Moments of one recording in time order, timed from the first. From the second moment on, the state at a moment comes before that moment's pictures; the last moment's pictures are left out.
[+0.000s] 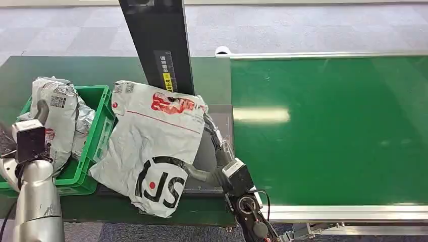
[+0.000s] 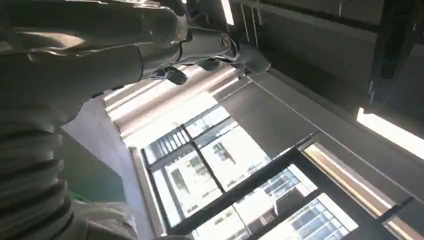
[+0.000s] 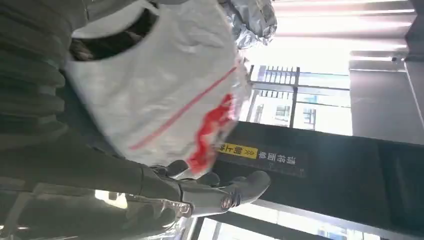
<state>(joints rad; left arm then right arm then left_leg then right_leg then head) -0.45 0.03 0.46 -1.34 -0.49 0.49 -0.69 -0.29 0.29 0.38 -1.01 0.18 -0.01 -0.70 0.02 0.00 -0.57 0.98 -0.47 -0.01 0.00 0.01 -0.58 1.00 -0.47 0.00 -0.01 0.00</state>
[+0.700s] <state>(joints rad) -0.46 0.01 0.15 -1.22 -0.24 -0.36 -0.50 -0.30 0.29 0.37 -0.98 0.18 0.00 -0.70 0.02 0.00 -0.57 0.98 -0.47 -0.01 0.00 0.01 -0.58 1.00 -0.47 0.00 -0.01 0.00</state>
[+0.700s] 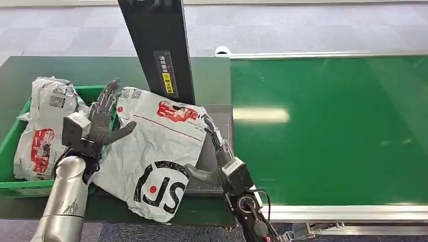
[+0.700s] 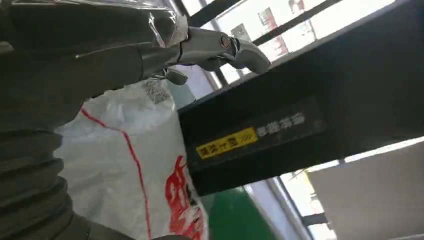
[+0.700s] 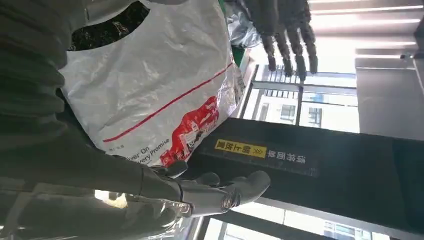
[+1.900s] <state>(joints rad) -0.77 -0.02 -0.12 -0.47 -0.71 -0.08 -0.25 -0.31 0.30 0.35 -0.95 0.14 0.05 -0.70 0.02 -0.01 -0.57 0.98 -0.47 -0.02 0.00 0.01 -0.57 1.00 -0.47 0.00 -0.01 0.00</state>
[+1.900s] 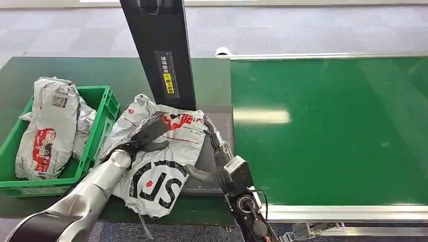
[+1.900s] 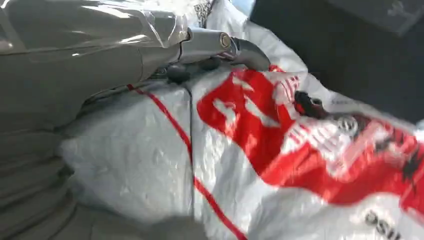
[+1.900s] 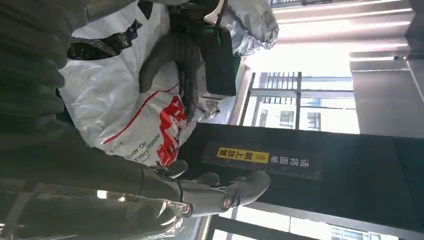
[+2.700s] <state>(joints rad) -0.38 -0.06 -0.28 -1.35 -0.51 0.03 -0.59 -0.25 0.29 0.25 -1.01 0.15 0.00 -0.70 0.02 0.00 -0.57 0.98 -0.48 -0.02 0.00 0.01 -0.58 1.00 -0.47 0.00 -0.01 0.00</state>
